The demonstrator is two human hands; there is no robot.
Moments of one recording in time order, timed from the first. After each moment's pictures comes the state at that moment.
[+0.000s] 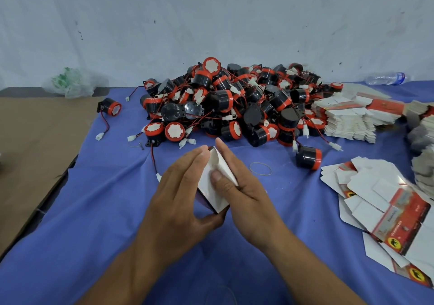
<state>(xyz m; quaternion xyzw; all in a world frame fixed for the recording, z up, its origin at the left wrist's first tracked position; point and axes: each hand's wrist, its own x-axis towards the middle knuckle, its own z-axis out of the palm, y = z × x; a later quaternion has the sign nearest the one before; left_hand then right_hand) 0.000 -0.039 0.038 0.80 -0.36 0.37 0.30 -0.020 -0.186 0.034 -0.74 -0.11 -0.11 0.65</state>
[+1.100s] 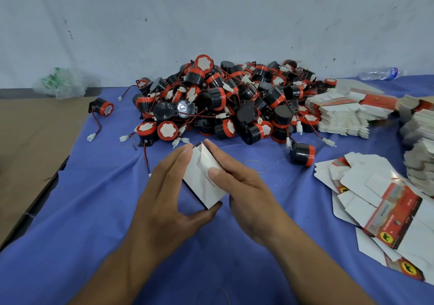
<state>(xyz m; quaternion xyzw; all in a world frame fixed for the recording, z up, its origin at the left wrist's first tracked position) 0.003 -0.038 0.034 0.81 -0.34 0.38 0.30 -0.019 -0.196 0.044 -0.67 -0.13 -0.04 0.73</state>
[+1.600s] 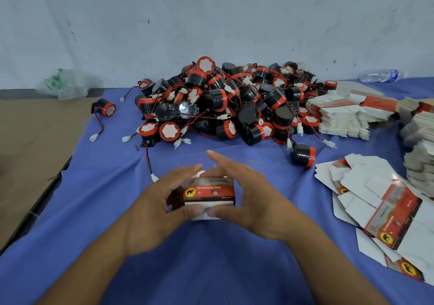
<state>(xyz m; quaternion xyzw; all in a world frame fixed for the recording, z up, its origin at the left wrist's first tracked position) 0.025 -0.004 0.025 0.80 -0.33 -0.04 0.50 -0.016 -0.229 0.038 -0.90 -0.20 -0.05 0.39</state>
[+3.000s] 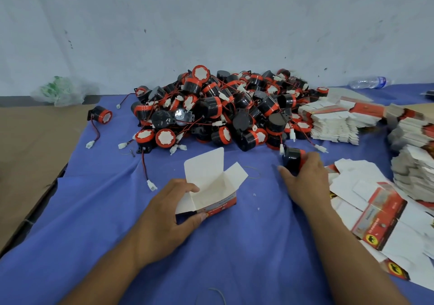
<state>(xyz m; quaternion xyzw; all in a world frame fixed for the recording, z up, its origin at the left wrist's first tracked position) 0.022 -0.017 0.002 0.88 -0.32 0.09 0.35 0.018 -0.336 0.000 -0.88 0.27 -0.25 0.30</state>
